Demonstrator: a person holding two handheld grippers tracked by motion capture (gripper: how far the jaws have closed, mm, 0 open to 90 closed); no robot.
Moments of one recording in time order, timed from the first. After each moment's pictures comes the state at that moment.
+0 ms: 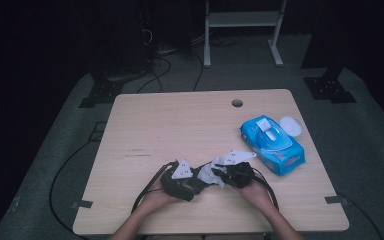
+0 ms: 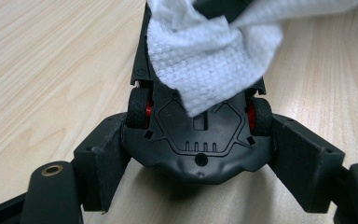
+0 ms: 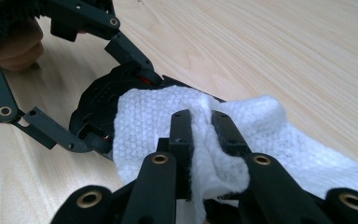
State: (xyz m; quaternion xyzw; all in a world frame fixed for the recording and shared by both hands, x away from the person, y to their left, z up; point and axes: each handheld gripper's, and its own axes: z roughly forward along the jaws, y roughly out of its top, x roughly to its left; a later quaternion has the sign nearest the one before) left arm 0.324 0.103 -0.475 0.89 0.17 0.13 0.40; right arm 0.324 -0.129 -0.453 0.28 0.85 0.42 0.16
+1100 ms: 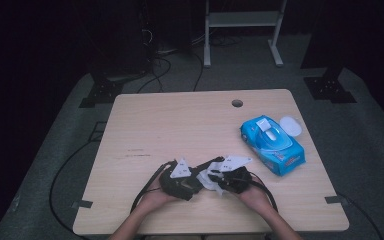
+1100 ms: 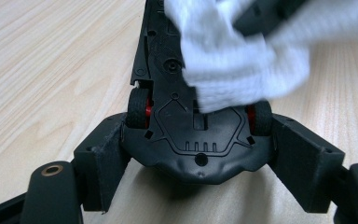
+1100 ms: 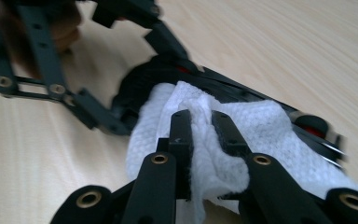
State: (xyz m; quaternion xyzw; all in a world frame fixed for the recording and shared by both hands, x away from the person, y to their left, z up) left arm 0.326 0.107 -0.475 0.89 0.18 0.13 0.40; right arm 0.316 -0.129 -0.455 0.25 0.86 0.42 0.14
